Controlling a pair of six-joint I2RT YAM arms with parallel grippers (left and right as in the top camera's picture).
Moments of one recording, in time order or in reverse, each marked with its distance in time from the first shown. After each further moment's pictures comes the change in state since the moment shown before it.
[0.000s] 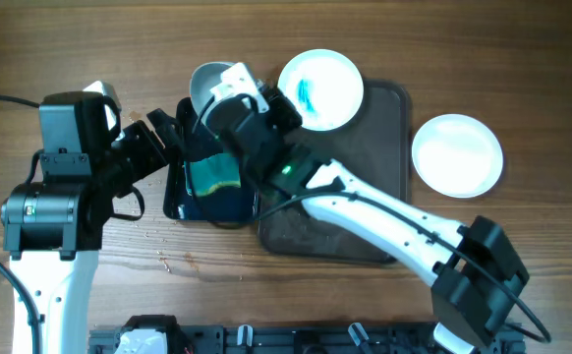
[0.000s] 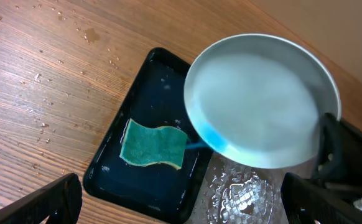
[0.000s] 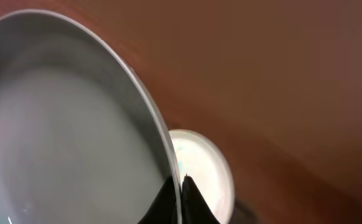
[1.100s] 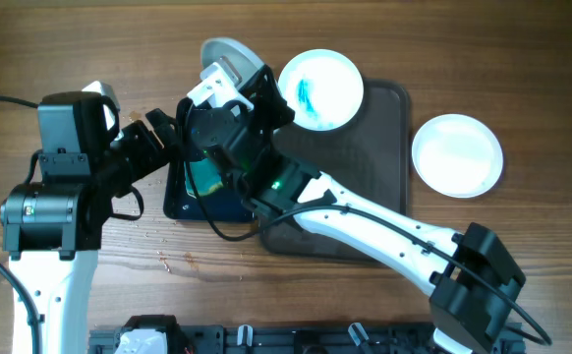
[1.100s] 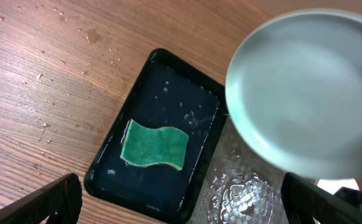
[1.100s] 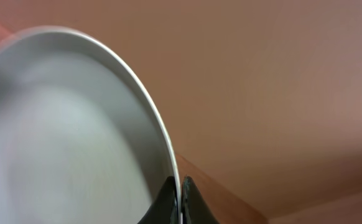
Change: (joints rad) left arm 0.003 0.000 0.000 0.000 0.000 0.000; right arm 0.063 -0.002 0.001 0.230 0.266 -0.361
